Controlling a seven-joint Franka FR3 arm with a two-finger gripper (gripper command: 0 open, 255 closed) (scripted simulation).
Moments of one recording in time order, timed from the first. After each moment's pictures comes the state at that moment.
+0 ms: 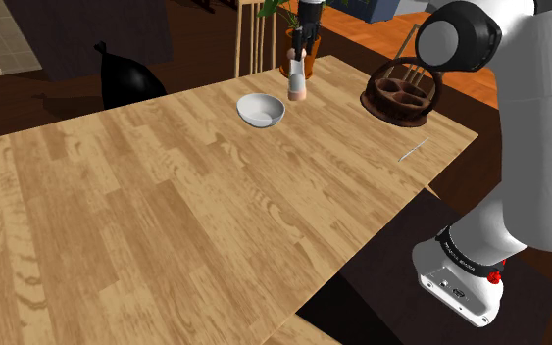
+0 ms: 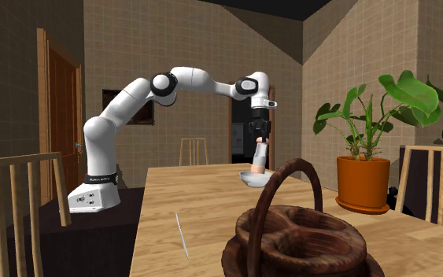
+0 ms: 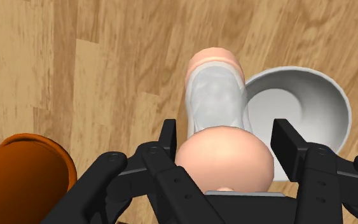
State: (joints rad) arm 0.11 0.72 -0.32 -1.01 0.16 1.67 -0.44
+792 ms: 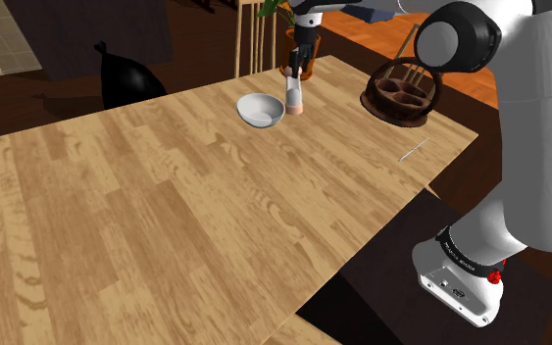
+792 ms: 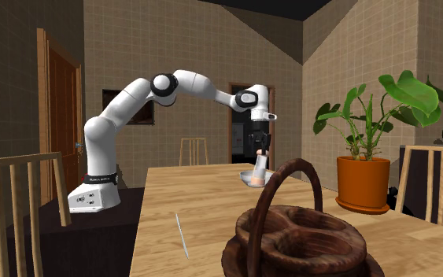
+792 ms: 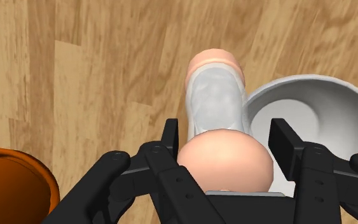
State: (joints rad) arm 0.13 0.72 -0.32 -1.17 0.17 1.83 -0.45
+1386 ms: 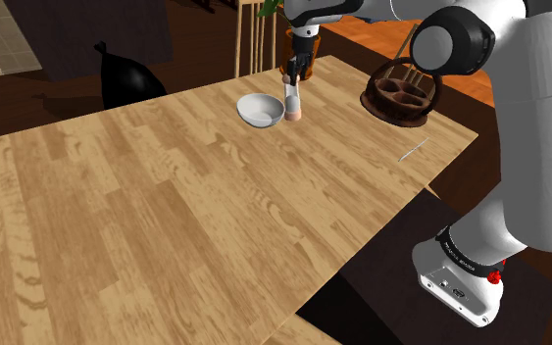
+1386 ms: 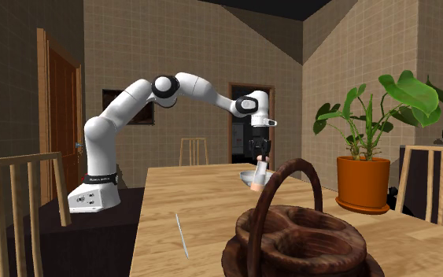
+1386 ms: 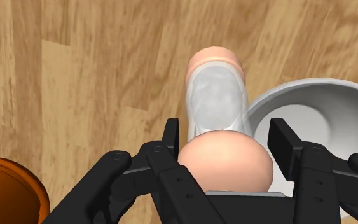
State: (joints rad) arm 0.13 0.75 -0.31 -1.21 0.17 1.89 -0.45
